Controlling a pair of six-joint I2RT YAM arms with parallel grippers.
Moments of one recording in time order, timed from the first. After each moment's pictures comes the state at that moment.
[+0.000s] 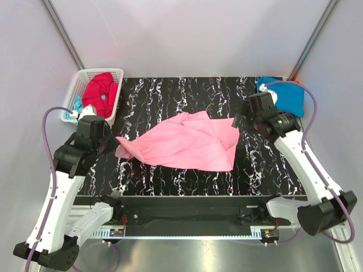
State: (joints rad) left arm -0.28 0.85 1.23 -1.10 -0.26 -0.70; right arm 0.36 1.19 1.29 -0.94 0.30 0.58
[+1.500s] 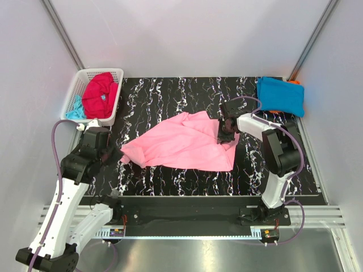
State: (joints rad) left arm -0.28 0.75 1.00 -1.08 -0.18 -0.75; right arm 0.36 1.86 1.20 -0.53 -0.05 0.51
